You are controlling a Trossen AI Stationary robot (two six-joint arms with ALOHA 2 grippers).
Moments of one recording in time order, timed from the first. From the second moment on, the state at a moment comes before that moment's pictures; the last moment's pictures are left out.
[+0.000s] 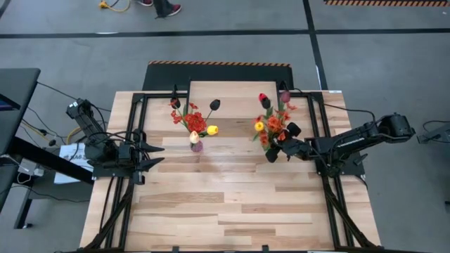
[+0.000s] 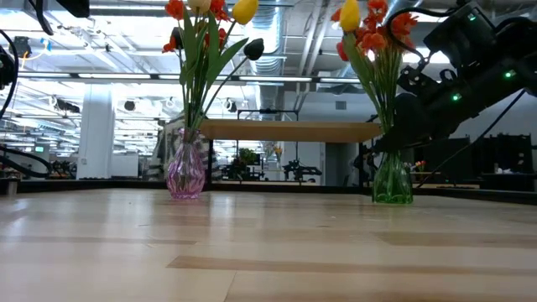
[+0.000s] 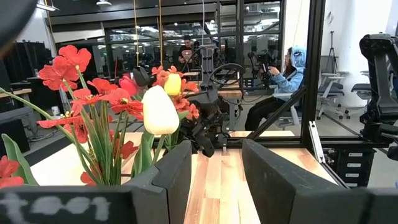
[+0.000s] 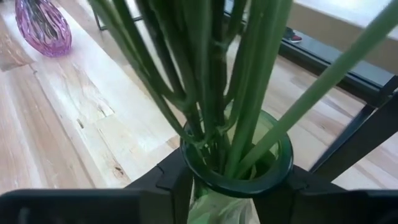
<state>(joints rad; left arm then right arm) -0.85 0.41 0.36 0.24 -0.95 0.18 0.06 1.15 0.27 0.24 0.65 0.34</state>
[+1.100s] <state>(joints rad) -0.85 0.41 0.36 0.24 -0.95 0.17 0.12 1.15 0.53 0.02 0.52 0.35</state>
